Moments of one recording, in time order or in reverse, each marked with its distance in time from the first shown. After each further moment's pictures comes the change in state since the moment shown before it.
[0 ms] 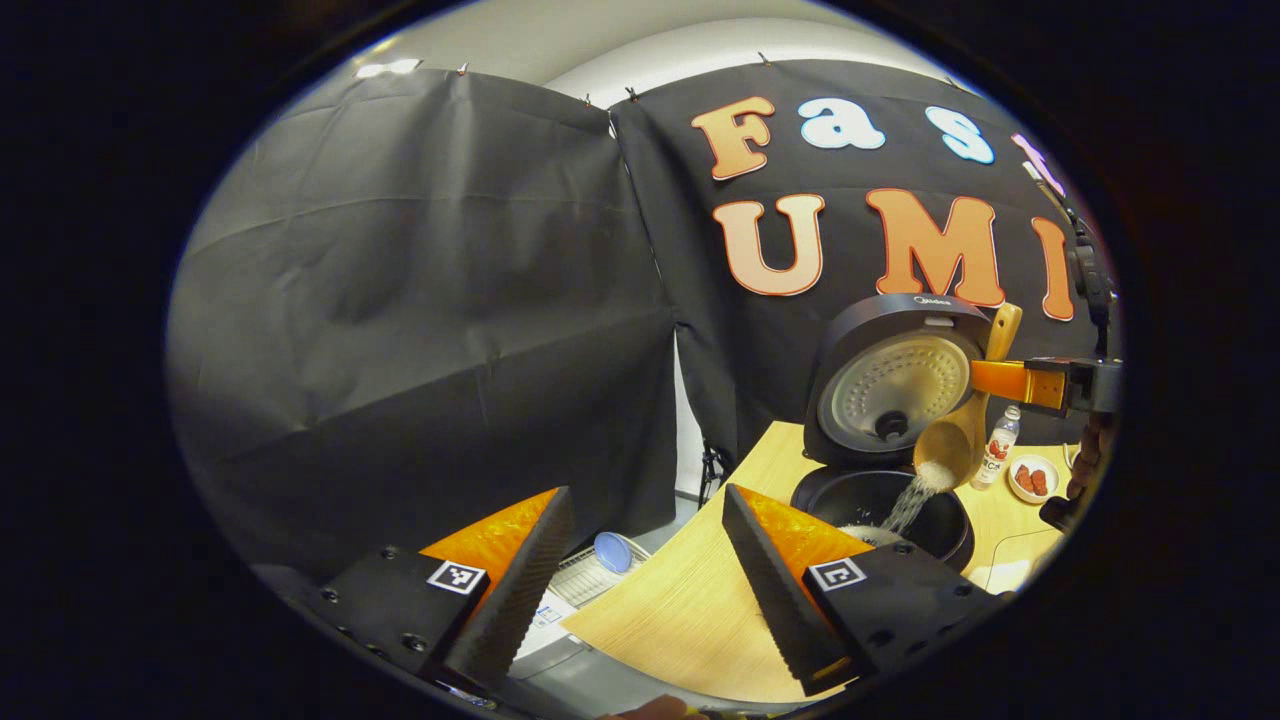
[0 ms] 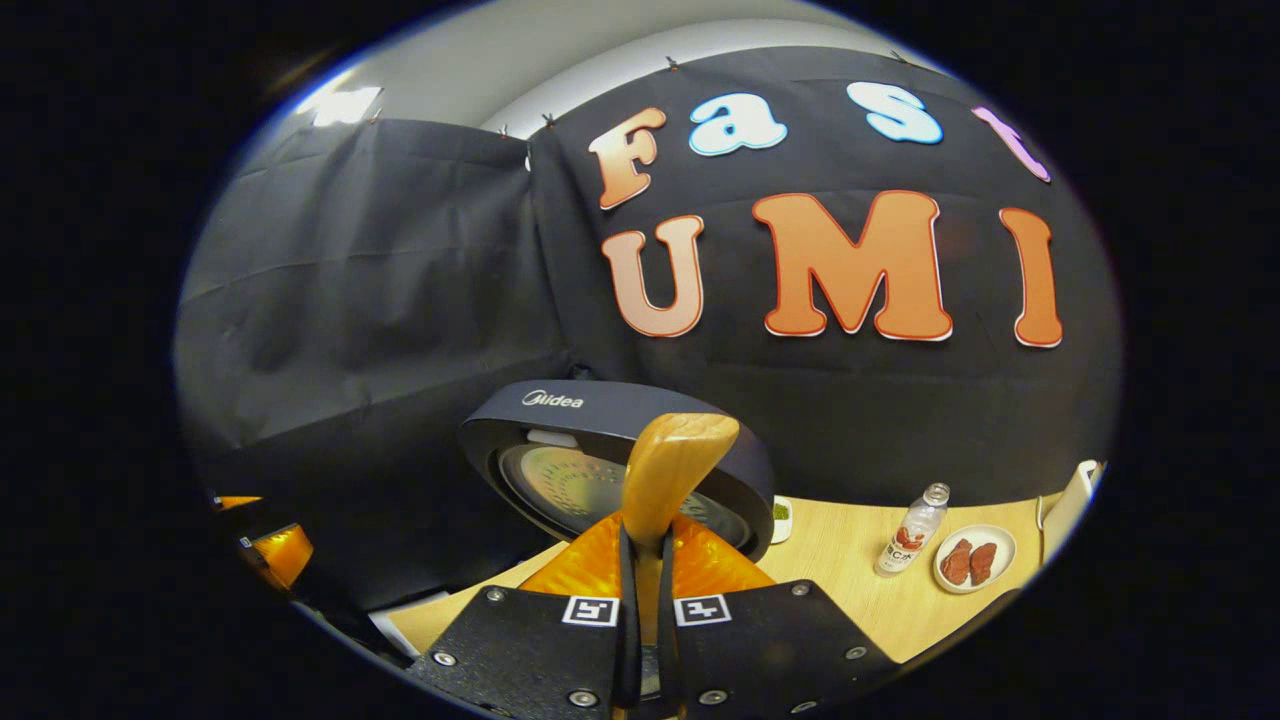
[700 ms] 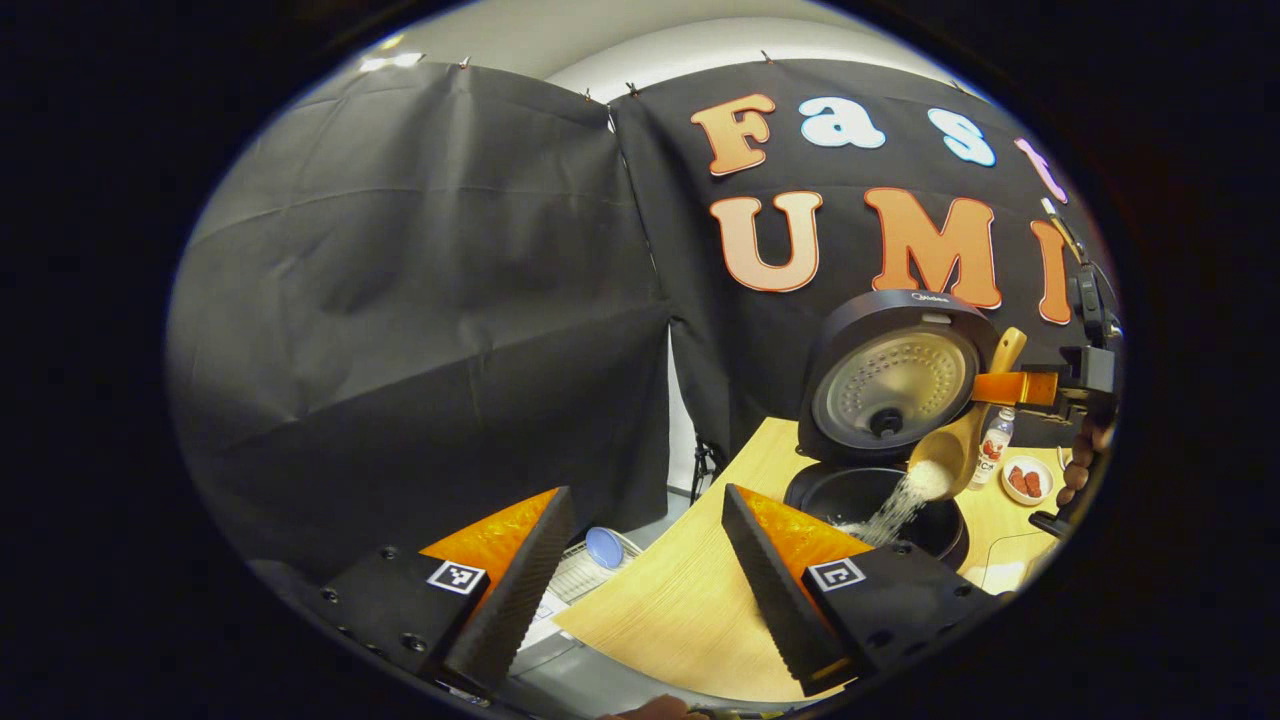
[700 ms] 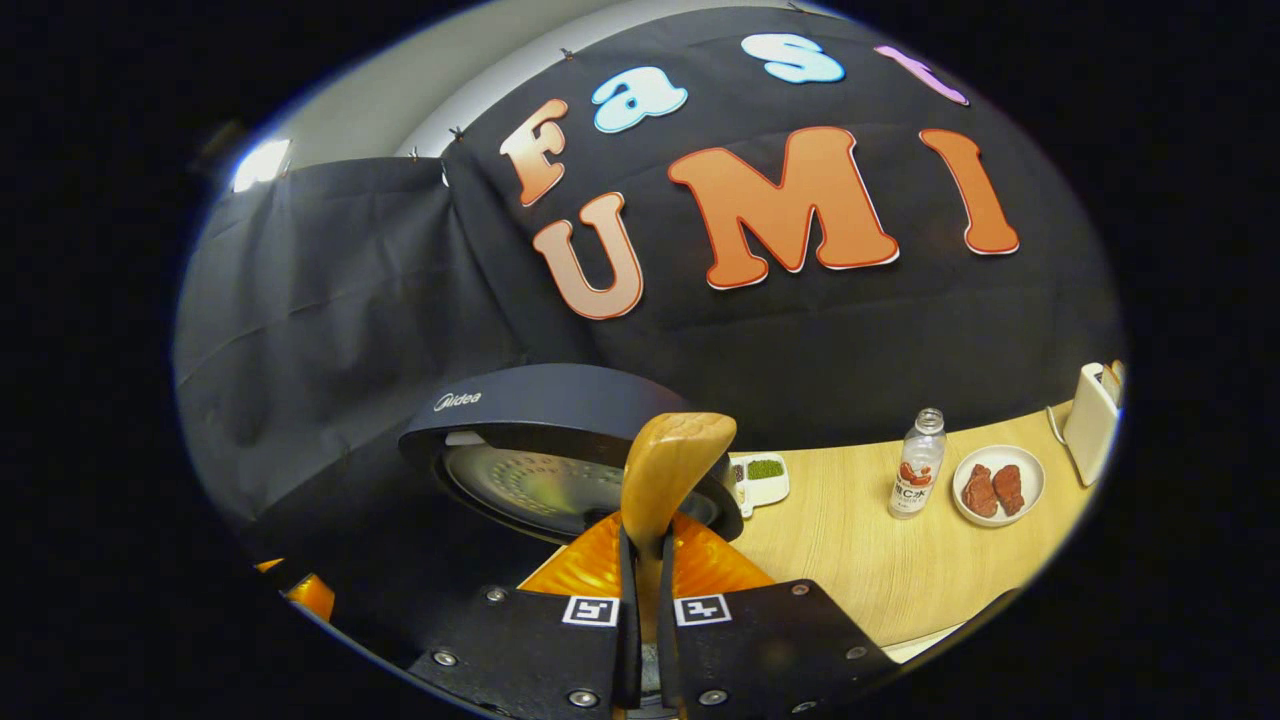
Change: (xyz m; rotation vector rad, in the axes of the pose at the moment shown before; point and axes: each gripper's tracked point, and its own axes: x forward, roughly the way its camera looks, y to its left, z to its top) left arm 0.004 -0.004 -0.007 -0.011 0.021 -0.018; right arm 0.006 -0.032 -0.022 0.248 0.058 -0.094
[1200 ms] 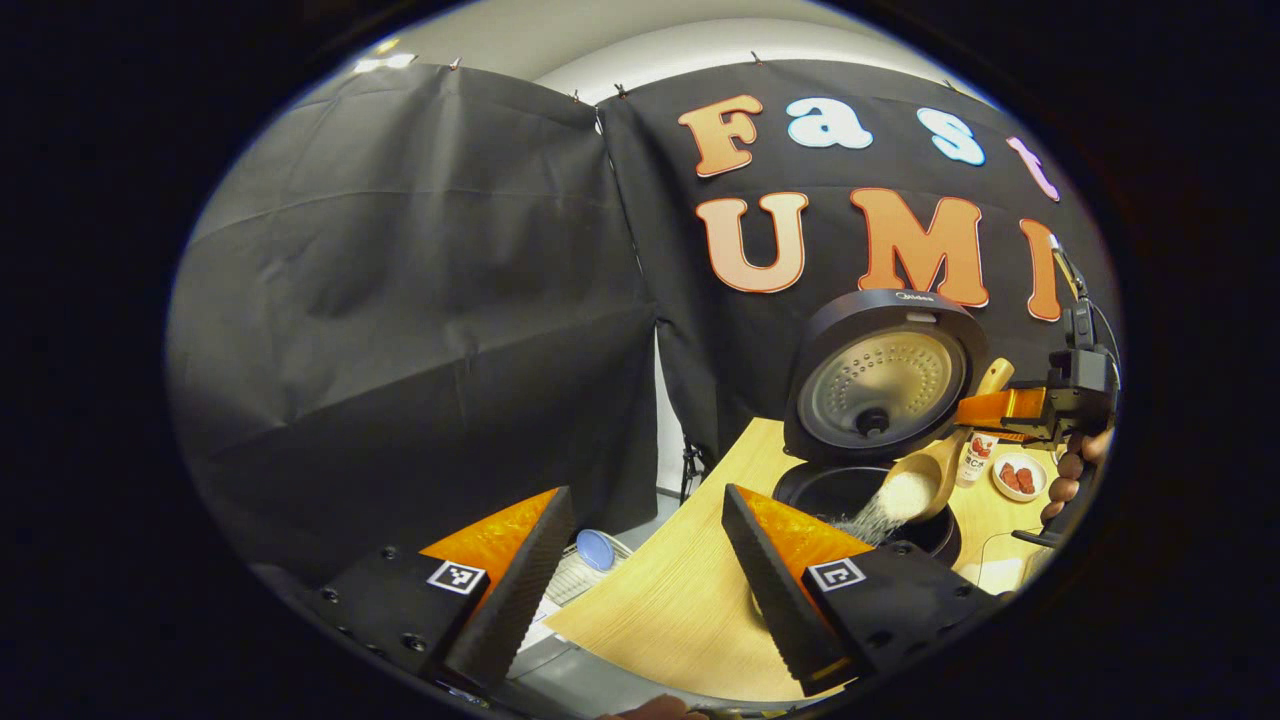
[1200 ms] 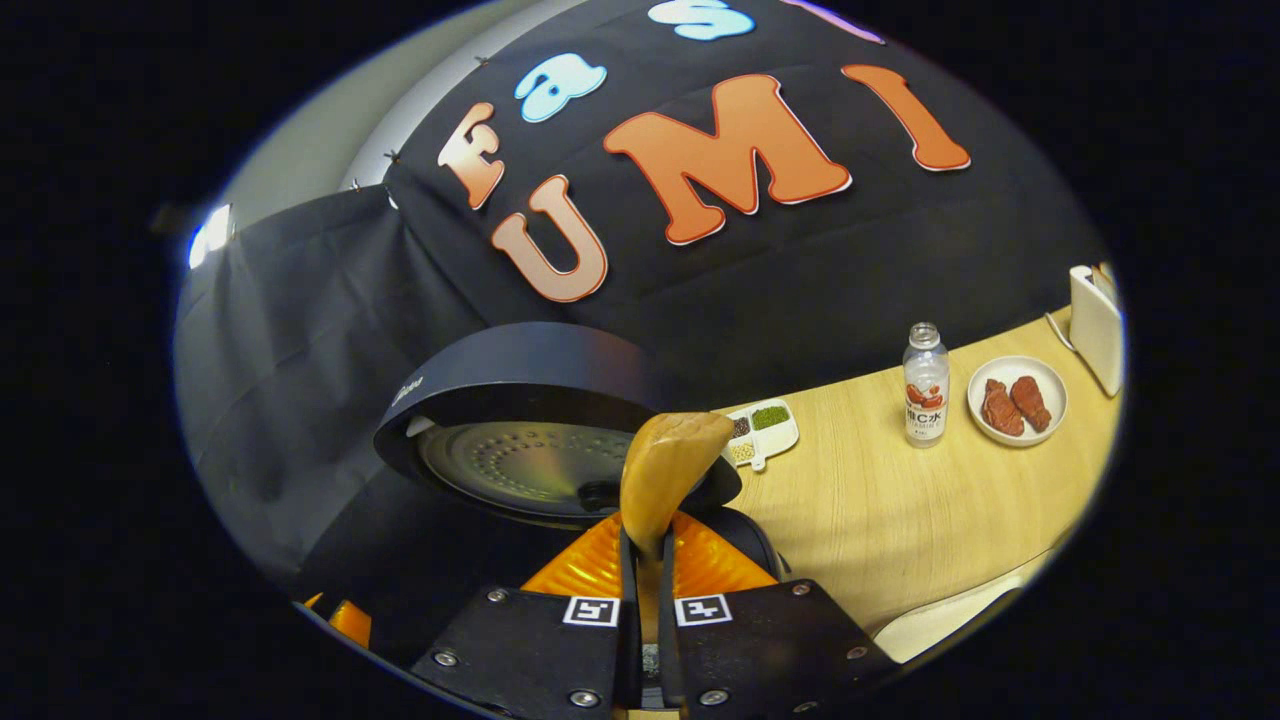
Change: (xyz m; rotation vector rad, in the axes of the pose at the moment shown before) left arm -0.002 -0.008 0.001 0.002 -0.006 -0.039; right arm 0.001 -0.011 -0.031 0.182 0.097 -0.023
